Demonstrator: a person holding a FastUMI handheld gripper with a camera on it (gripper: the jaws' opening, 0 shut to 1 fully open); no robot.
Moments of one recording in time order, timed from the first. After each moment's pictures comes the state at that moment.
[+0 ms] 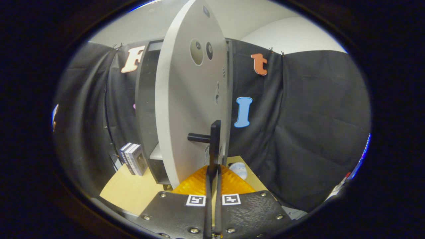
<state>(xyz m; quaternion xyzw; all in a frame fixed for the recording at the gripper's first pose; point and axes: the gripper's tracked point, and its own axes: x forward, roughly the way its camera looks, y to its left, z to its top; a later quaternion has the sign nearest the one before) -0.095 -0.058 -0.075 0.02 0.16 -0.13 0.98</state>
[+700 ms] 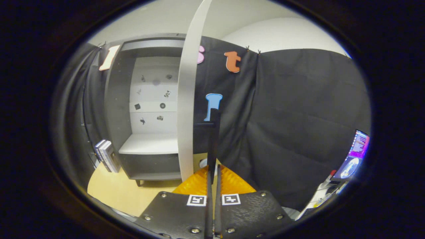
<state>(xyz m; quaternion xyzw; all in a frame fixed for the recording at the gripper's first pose) -0.121 -0.113 -0.080 -0.01 0.16 -0.24 0.96</state>
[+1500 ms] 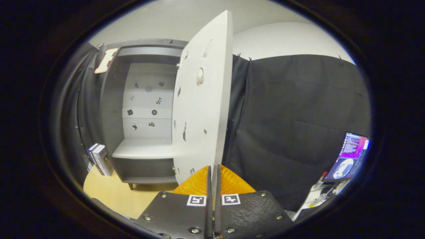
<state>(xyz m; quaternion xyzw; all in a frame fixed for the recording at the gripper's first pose) -0.122 -0.115 -0.064 -0.01 0.12 -0.25 0.96</state>
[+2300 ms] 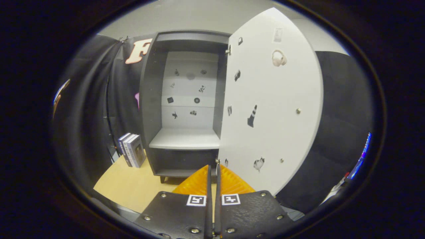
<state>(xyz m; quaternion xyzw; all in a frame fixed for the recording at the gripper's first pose) -0.060 0.007 -0.146 0.00 0.19 -0.11 0.98</state>
